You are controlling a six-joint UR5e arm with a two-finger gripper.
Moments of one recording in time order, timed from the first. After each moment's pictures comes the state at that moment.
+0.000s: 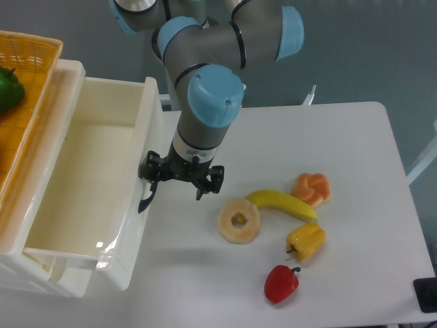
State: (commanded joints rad) arm 2.37 -1.86 -1.51 -1.37 1.25 0.42
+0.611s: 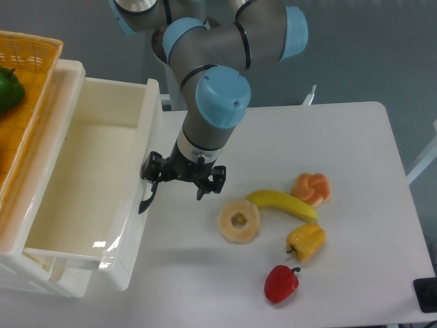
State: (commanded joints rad) arm 2.39 -1.86 -1.51 -1.37 1.25 0.42
